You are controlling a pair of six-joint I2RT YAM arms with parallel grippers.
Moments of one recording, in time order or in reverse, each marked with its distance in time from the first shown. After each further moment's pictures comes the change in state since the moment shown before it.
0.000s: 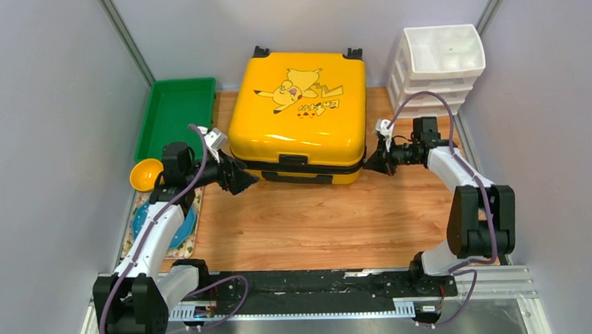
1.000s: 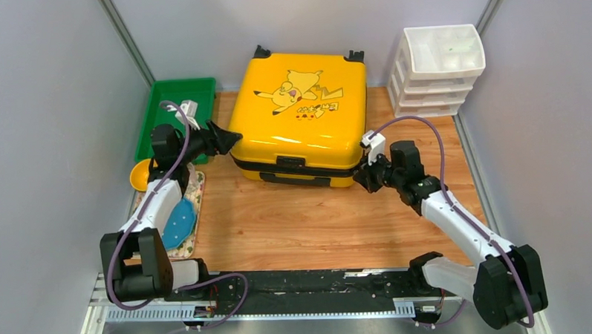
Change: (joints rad) left arm 0.119 0.240 0.108 0.371 -0.249 -0.359; right arm 0.354 -0.470 -0.363 0.407 0.655 0.828
